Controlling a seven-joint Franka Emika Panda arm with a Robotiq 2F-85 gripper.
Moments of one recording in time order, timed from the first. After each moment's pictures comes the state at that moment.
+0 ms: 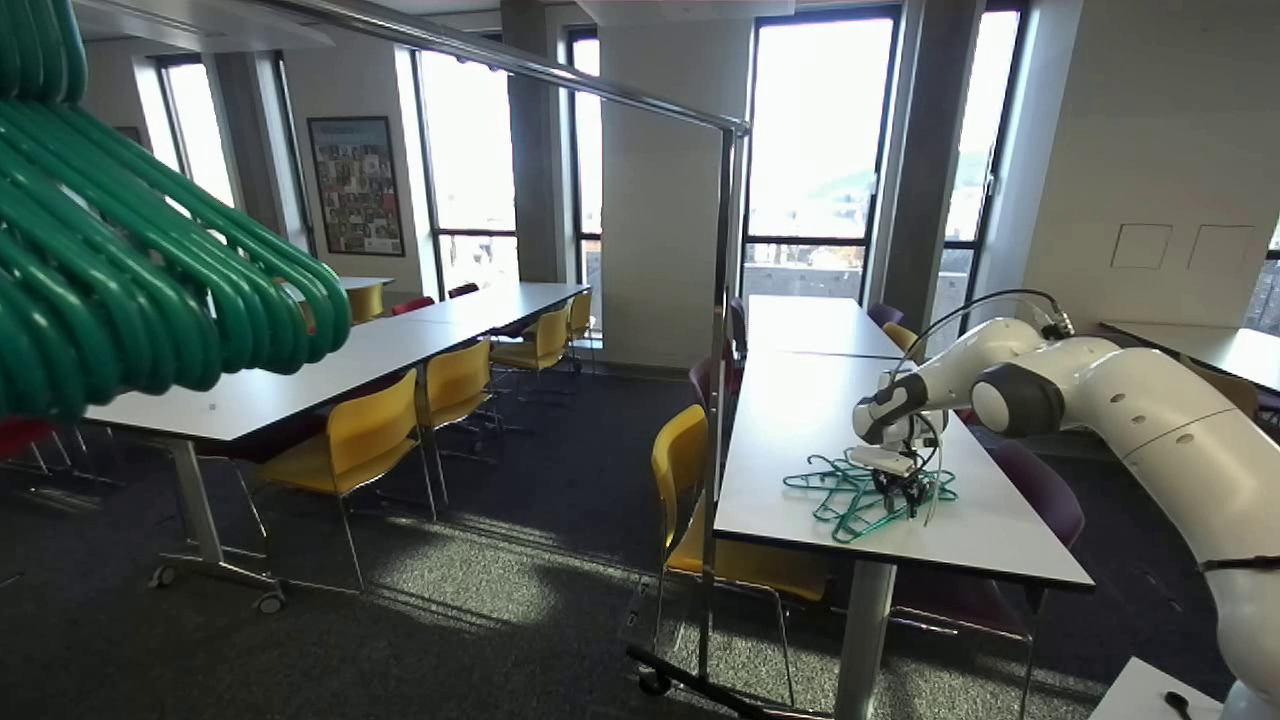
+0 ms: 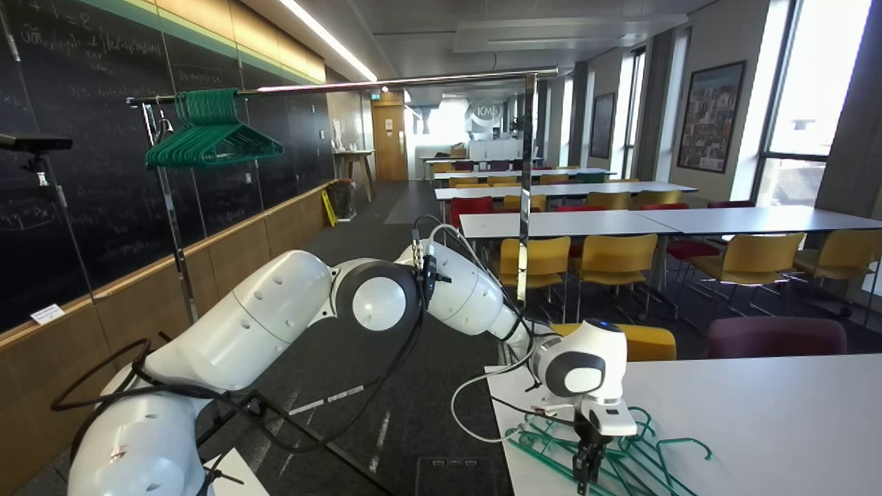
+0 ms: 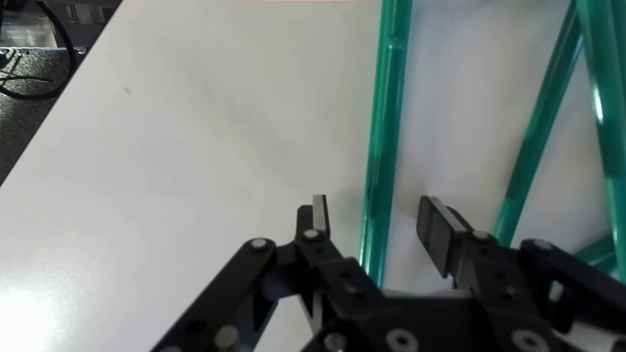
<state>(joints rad) -0.28 0.96 -0.32 -1.37 0.17 2.20 0.98</state>
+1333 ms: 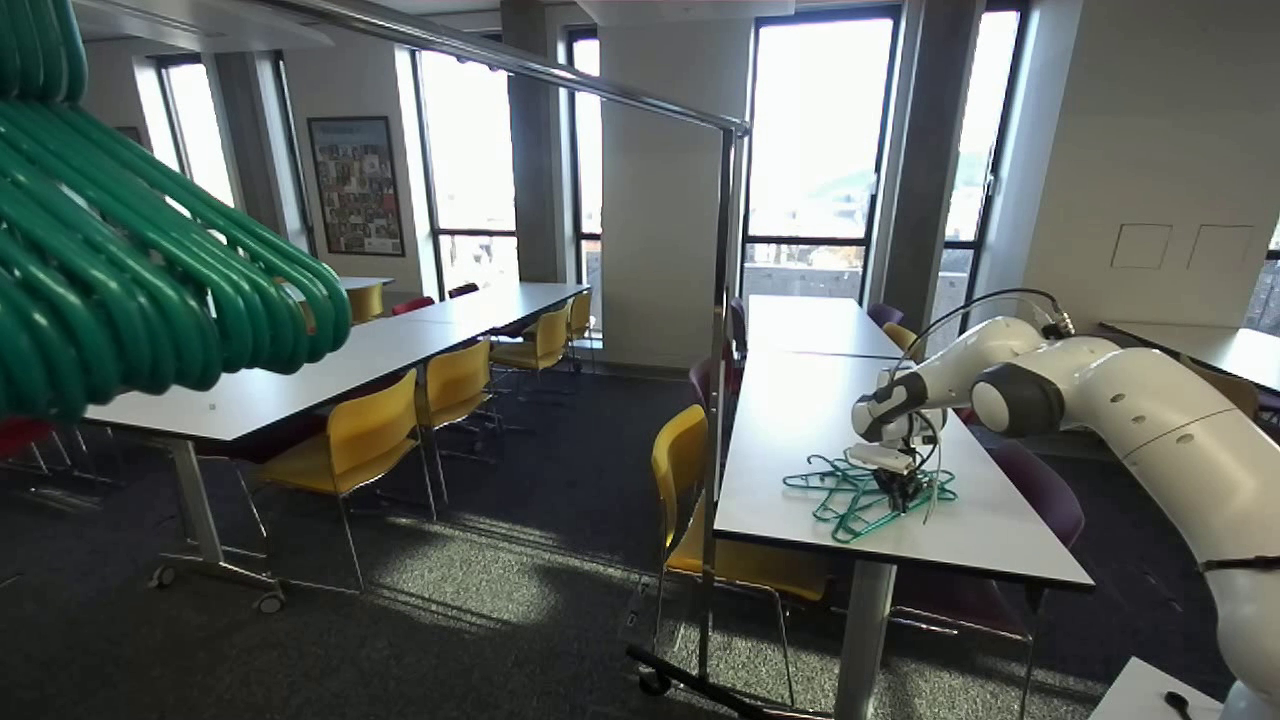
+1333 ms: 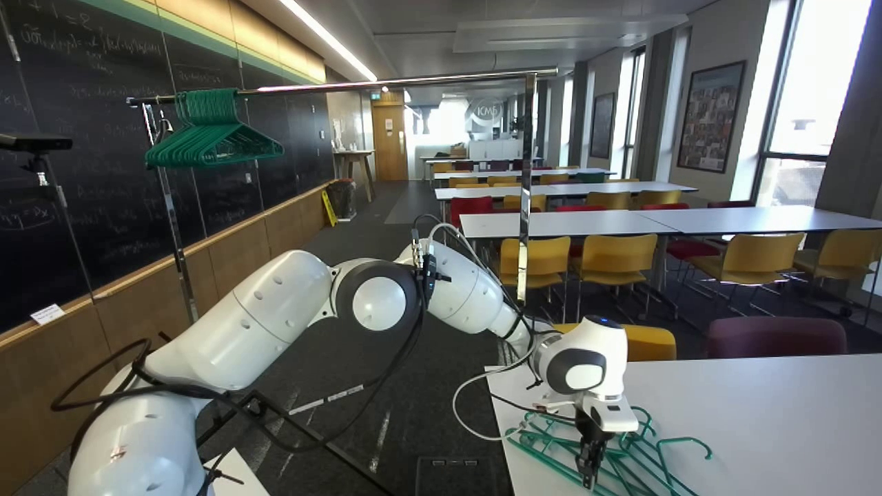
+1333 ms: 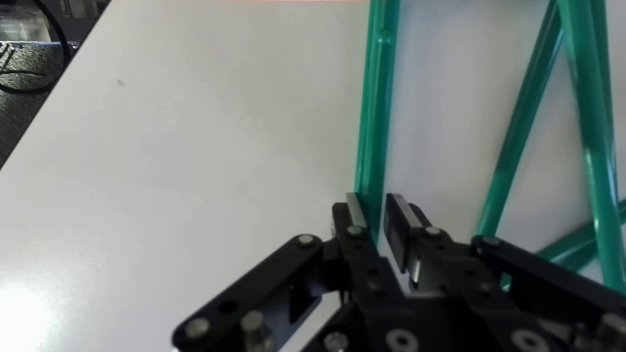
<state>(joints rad) -0.28 0.96 -0.32 -1.36 0.17 2.20 0.98</state>
